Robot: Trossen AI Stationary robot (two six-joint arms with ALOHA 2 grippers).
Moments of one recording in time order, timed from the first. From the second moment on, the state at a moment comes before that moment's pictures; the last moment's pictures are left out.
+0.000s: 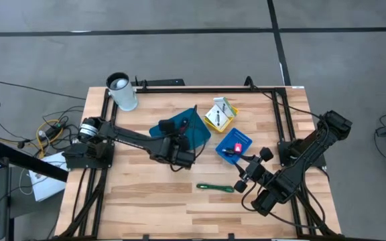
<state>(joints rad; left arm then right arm) -0.21 1.88 1.58 -1.32 -0.77 -0.32 0.81 1.53 1.08 -1.01 1.25 1.19</state>
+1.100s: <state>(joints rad) -0.29 1.88 1.32 -0.31 -0.07 0.02 0.82 1.53 1.08 -1.00 1.23 1.17</state>
